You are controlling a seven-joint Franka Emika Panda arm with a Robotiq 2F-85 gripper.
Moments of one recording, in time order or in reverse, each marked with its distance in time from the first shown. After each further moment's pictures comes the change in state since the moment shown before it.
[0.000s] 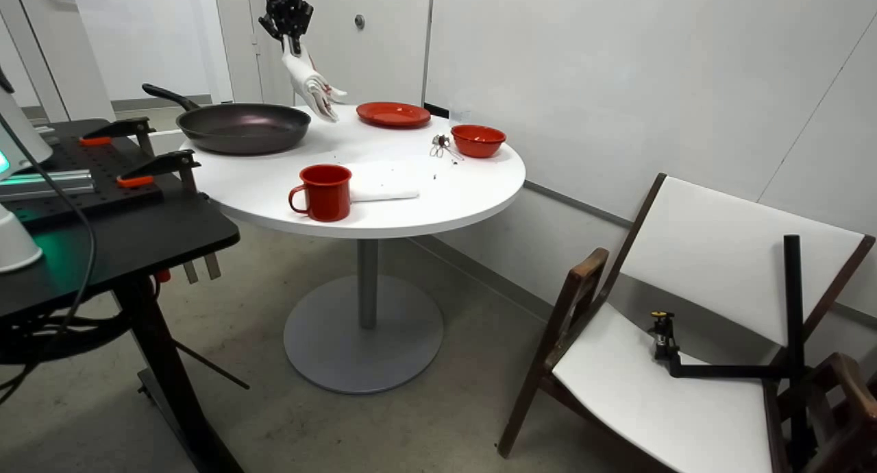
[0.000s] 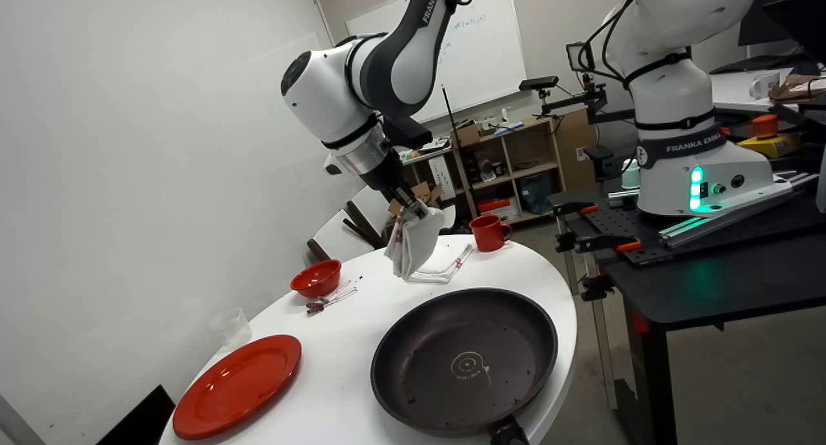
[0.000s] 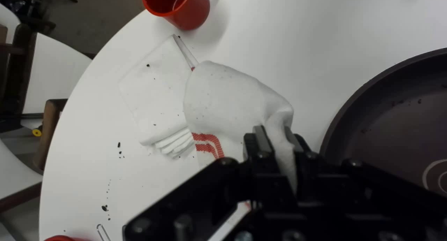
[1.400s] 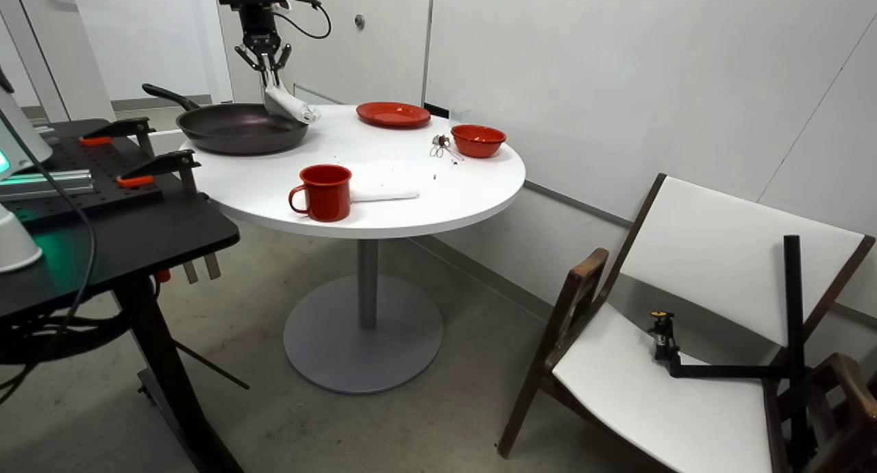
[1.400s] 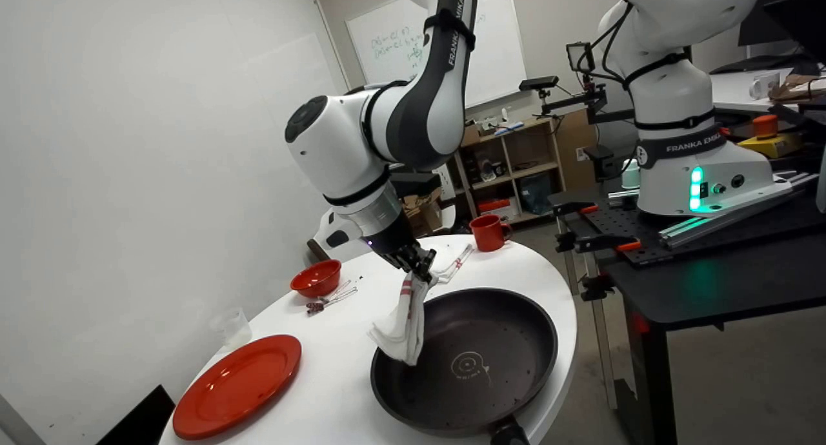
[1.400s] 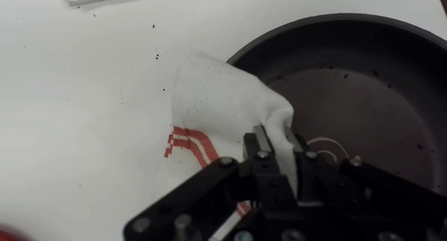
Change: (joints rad) arm 0.071 0.182 0.083 0.037 -0.009 0.222 -0.367
